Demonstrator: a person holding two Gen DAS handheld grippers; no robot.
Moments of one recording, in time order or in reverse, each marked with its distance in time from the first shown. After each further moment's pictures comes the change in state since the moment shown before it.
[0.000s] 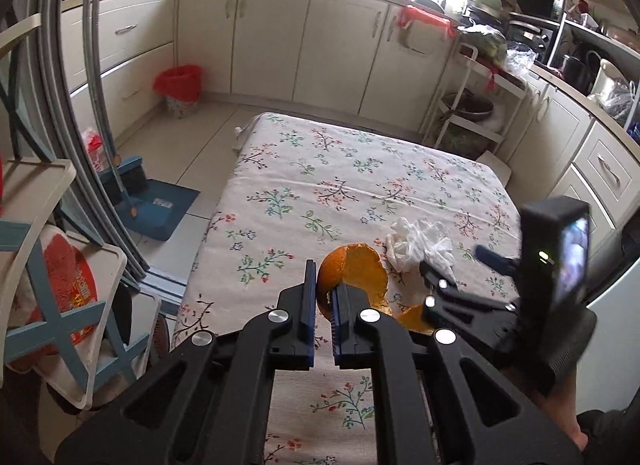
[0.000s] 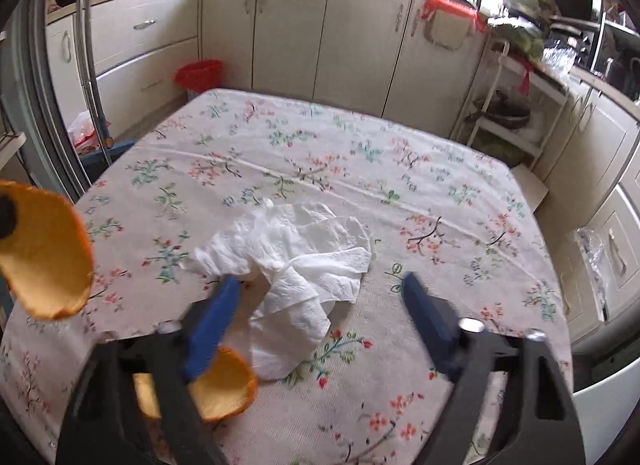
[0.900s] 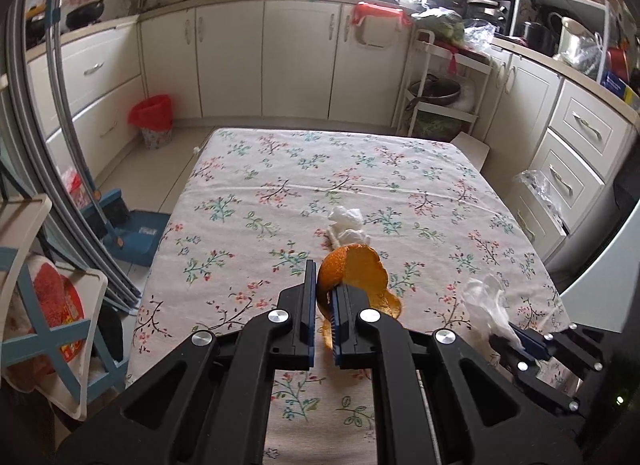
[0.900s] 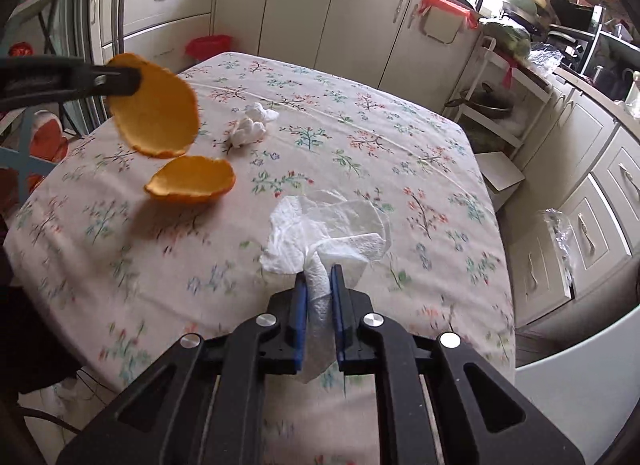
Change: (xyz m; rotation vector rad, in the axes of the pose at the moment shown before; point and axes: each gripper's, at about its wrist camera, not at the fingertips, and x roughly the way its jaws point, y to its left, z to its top) left arm -0.012 -0.069 -0.024 0.160 -0.051 -0.019; right arm -0.100 -0.031 -0.094 -0.089 0.010 -0.046
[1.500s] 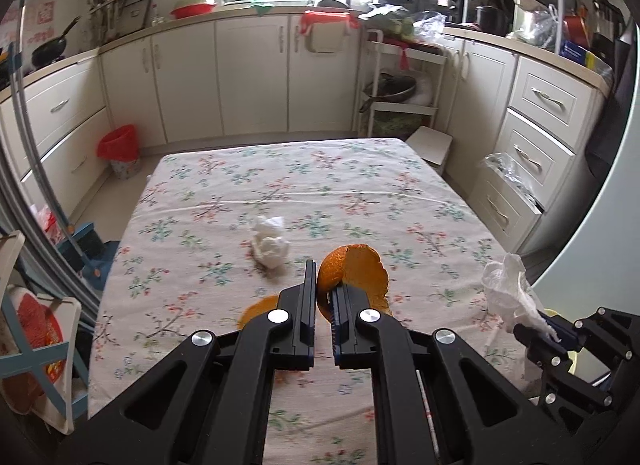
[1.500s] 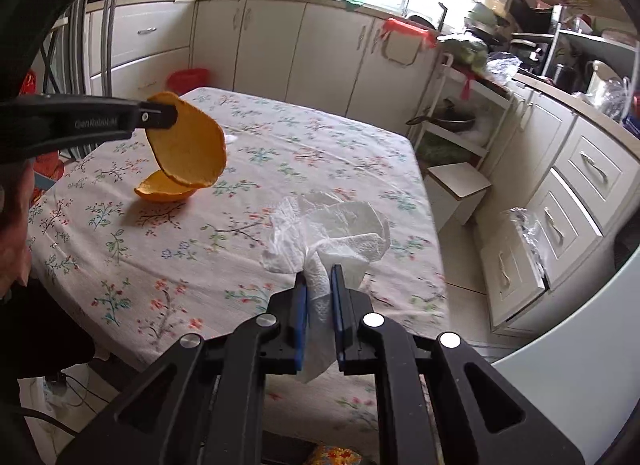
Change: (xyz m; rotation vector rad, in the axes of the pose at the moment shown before) left arm -0.009 -0.073 -0.009 0.117 -0.041 -0.083; right arm -0.043 -0.049 -0.033 0.064 -0.117 -0.068
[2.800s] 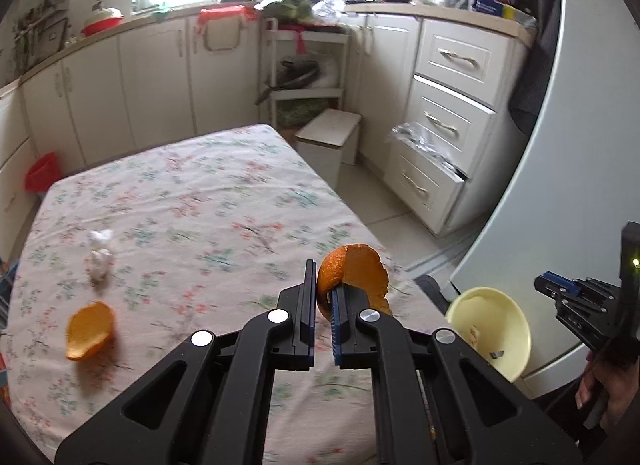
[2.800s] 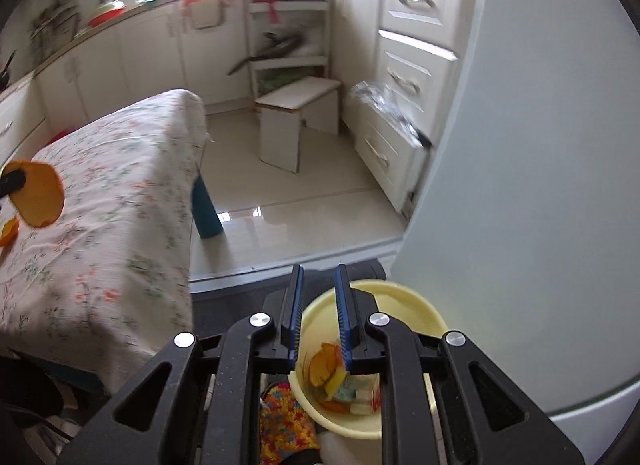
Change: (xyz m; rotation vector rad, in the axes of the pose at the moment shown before) left arm 0.025 -0.149 -0.015 0.150 0.034 -0.232; right arm -0.012 -0.216 -0.132 0.519 0.153 -0.228
